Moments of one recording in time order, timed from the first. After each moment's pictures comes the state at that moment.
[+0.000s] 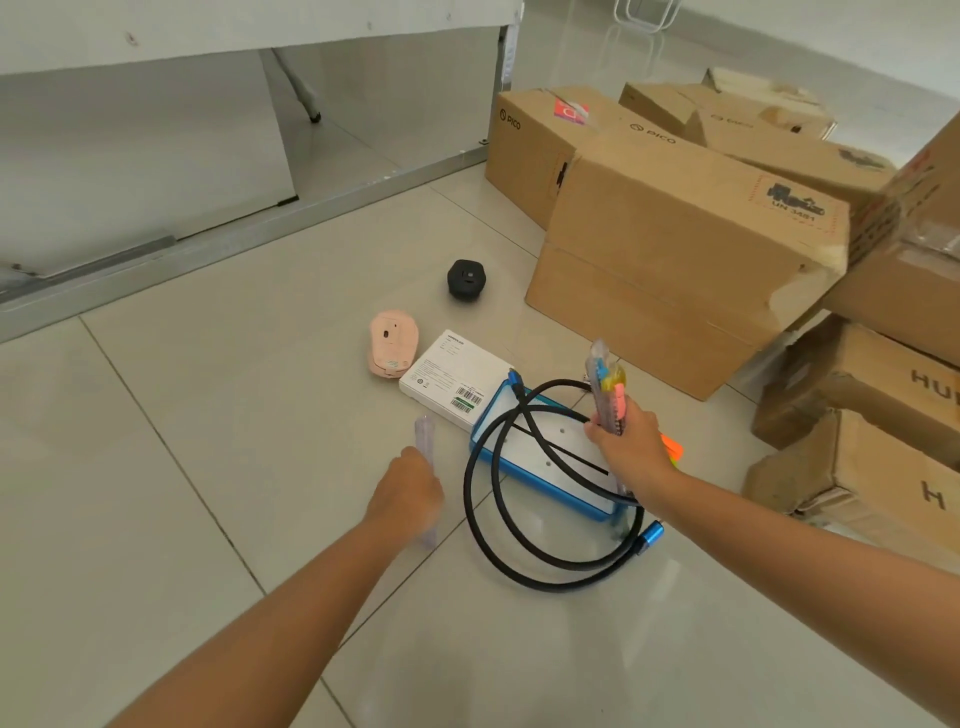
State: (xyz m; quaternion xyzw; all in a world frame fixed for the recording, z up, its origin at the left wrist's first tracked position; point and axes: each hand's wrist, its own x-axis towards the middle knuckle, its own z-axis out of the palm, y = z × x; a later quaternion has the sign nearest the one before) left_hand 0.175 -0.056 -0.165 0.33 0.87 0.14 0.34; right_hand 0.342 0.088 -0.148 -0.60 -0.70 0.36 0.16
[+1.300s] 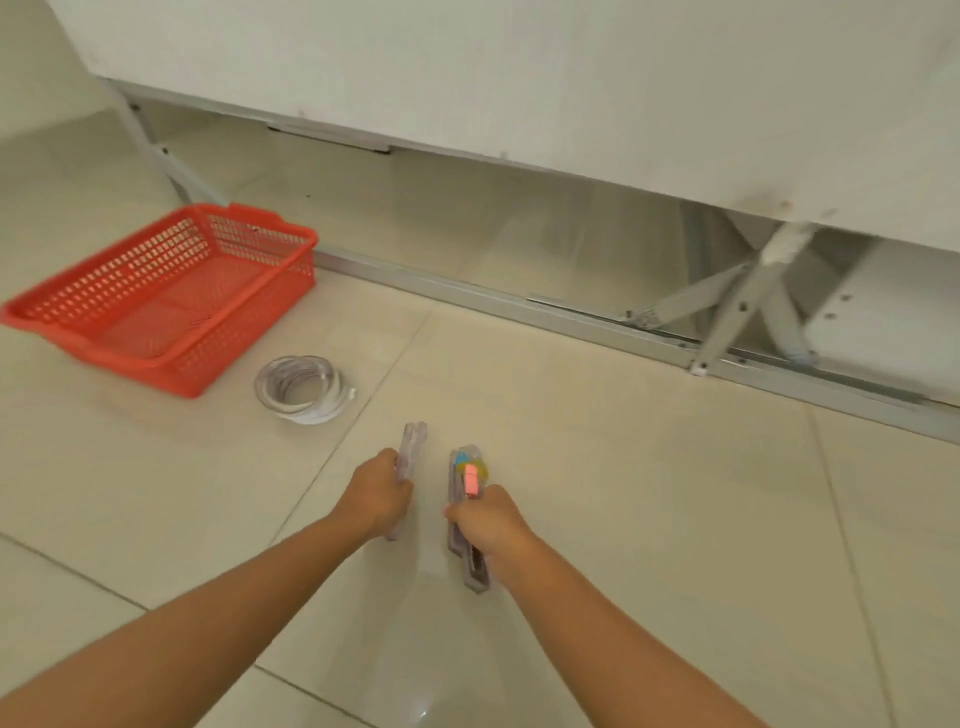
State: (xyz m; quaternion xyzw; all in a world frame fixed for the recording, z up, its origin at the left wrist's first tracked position) left_hand -0.031 -0.630 -0.165 -0.19 0.90 0.35 0.15; right_hand -0.029 -0.496 -0.169 -0.19 -0.76 0.54 -0.31
